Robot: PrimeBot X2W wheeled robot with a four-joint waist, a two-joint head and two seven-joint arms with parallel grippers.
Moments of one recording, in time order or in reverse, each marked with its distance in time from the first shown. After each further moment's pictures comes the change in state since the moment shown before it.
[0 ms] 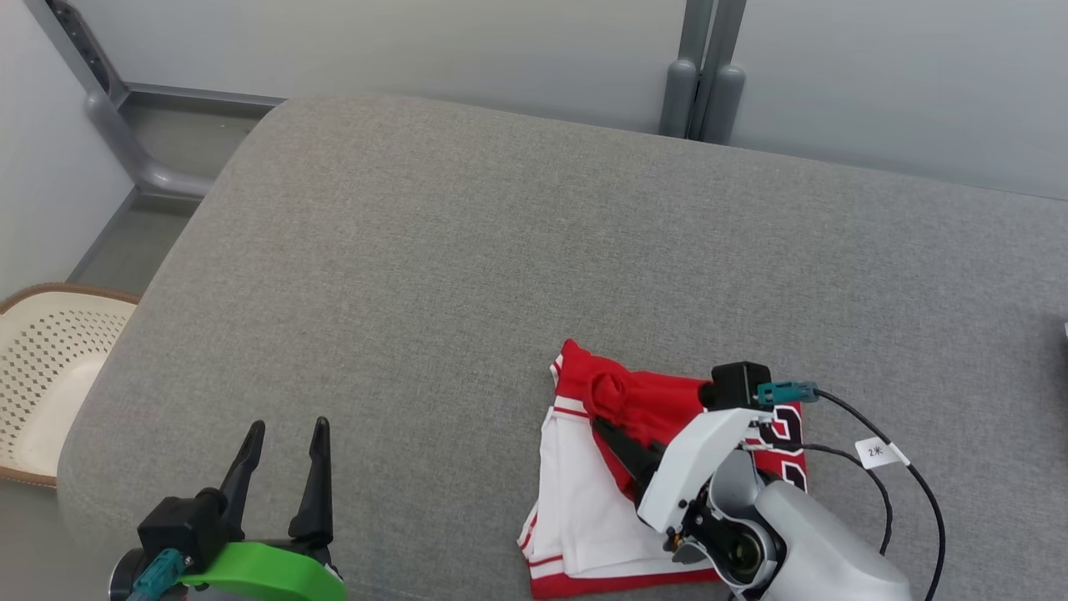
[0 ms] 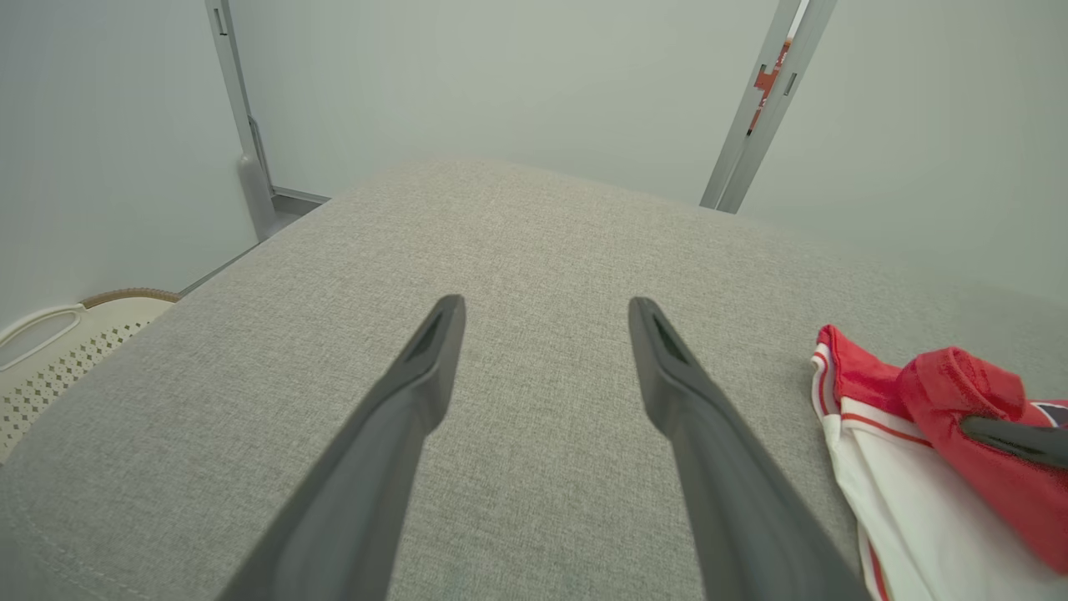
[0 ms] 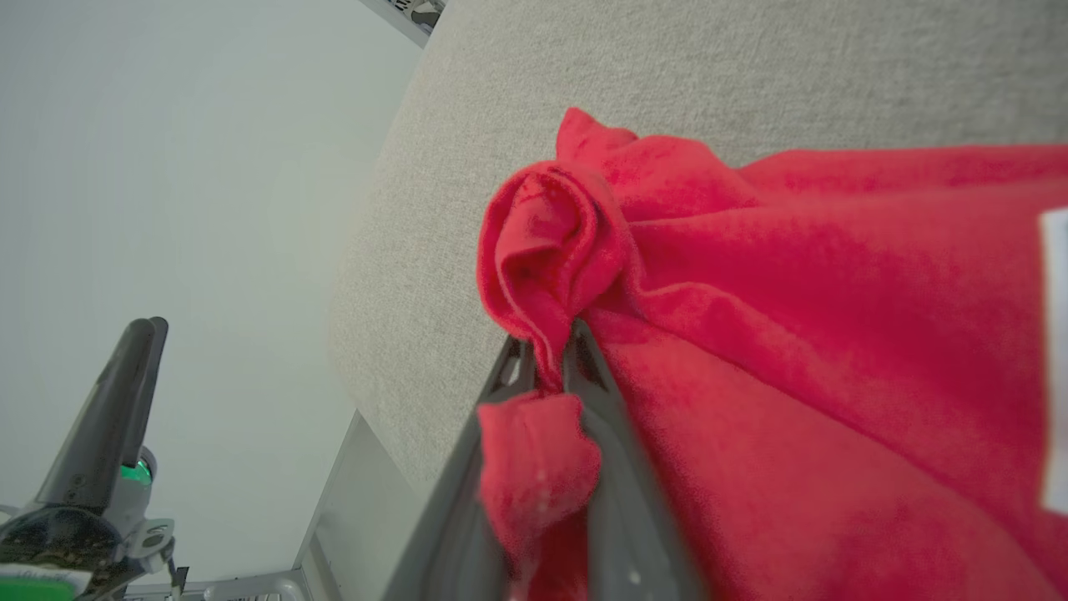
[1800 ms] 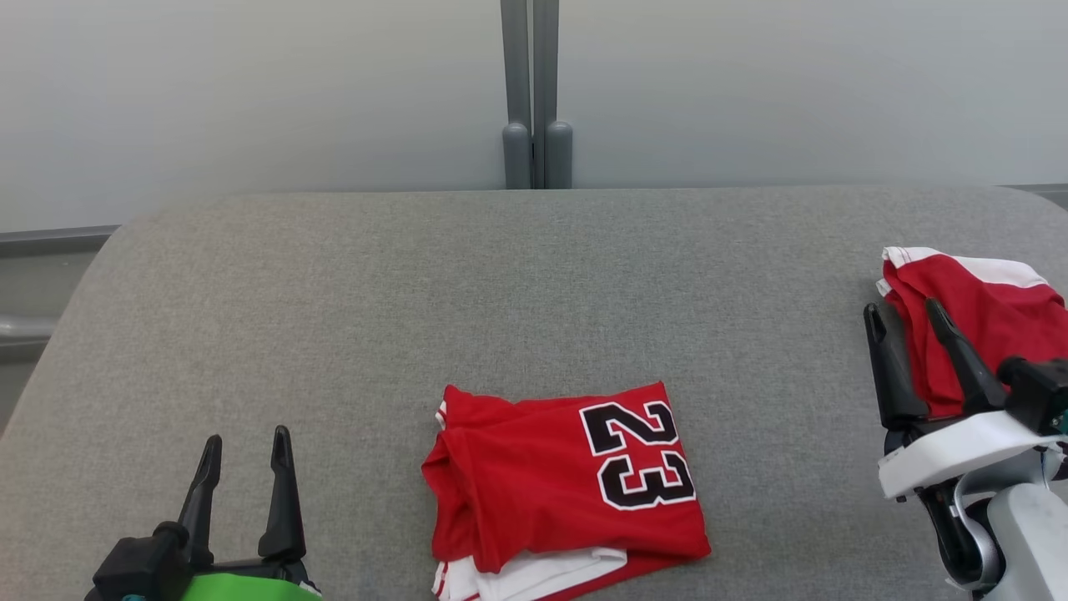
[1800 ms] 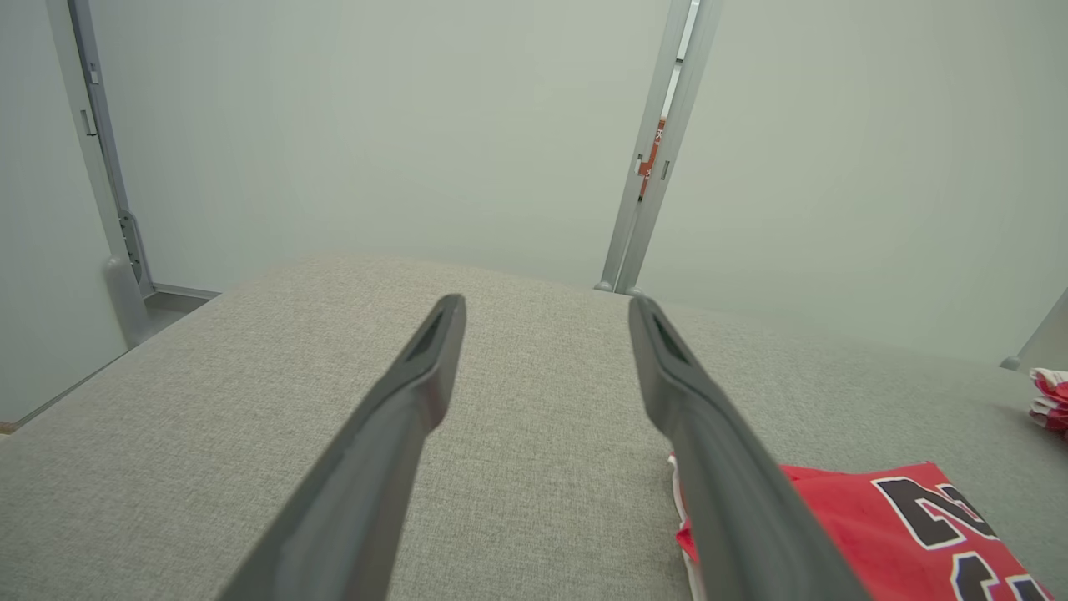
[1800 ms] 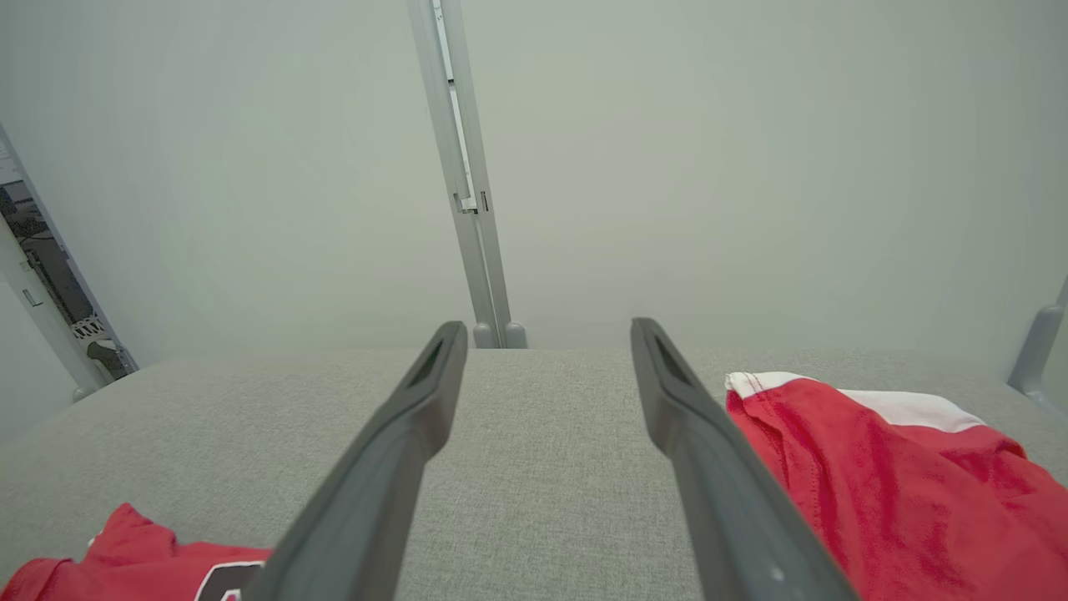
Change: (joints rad) left arm 0.106 -0.129 0.207 -0.112 0.137 -0.054 -0.005; right arm 0.220 -0.250 -0.450 -0.308 -0.546 0.000 -0.406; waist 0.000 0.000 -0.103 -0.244
